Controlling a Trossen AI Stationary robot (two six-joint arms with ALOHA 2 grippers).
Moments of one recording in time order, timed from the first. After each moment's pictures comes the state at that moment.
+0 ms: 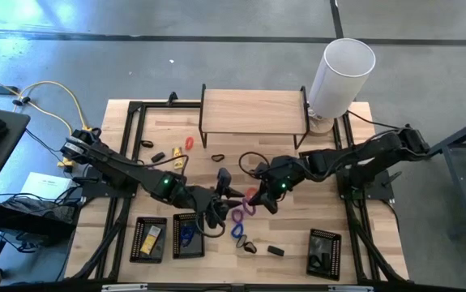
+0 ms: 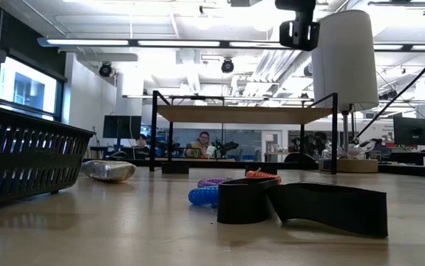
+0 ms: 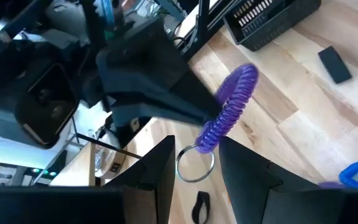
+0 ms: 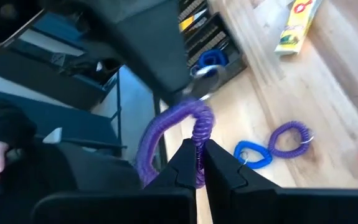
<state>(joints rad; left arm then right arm) -0.39 1.54 1.21 -0.08 -0.46 0.62 0.18 1.43 1.06 -0.19 -0.27 0.84</state>
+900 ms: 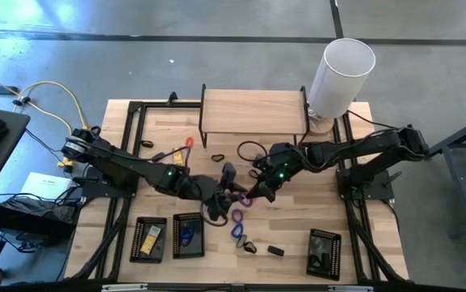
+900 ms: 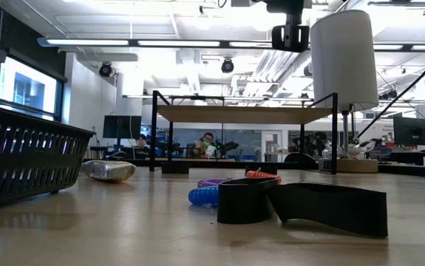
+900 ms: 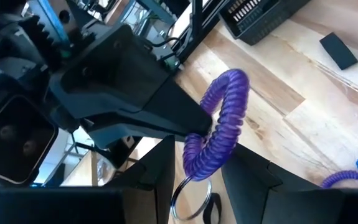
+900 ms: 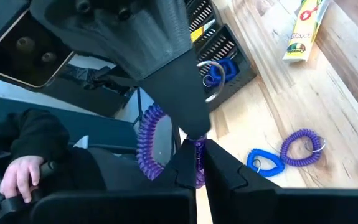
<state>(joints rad) -0.32 1.54 1.21 -0.08 -0.35 0.71 0.08 1.43 1.06 -0.15 -0.40 0.89</state>
